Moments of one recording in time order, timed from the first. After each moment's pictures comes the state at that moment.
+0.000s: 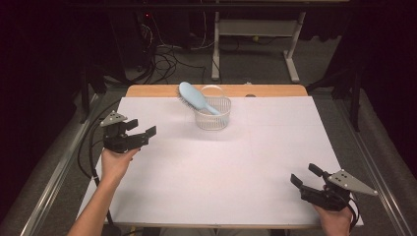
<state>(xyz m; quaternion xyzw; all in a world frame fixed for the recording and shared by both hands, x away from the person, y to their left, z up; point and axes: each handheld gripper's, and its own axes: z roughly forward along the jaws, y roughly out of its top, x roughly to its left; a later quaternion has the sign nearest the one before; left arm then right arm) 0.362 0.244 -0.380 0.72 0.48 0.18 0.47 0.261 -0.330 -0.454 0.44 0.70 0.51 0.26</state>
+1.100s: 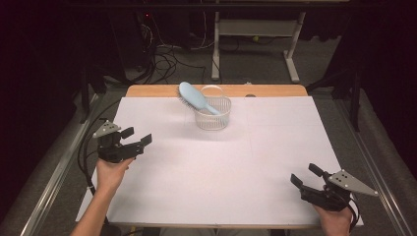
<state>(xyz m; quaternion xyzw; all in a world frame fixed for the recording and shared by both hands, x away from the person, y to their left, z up) 0.340 0.256 -0.393 0.71 0.49 0.18 0.48 0.260 -0.329 -0.453 0.44 0.69 0.51 0.26</state>
